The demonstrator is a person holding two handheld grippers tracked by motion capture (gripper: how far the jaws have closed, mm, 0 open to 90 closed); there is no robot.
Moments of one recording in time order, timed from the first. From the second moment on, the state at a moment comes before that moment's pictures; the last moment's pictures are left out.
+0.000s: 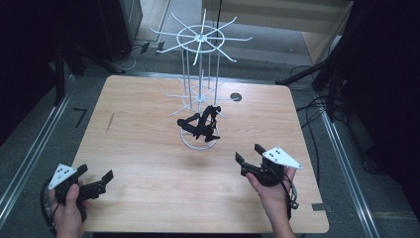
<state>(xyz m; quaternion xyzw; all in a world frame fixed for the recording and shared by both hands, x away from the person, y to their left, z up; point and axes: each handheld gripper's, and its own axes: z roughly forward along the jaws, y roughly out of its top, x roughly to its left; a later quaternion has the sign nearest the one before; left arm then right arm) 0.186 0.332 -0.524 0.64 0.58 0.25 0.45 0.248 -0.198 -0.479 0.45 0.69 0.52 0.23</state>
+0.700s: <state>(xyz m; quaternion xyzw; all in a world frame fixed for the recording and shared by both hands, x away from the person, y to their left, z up) 0.186 0.331 -0.524 0.64 0.58 0.25 0.45 0.235 -0.245 -0.498 0.50 0.67 0.49 0.25</state>
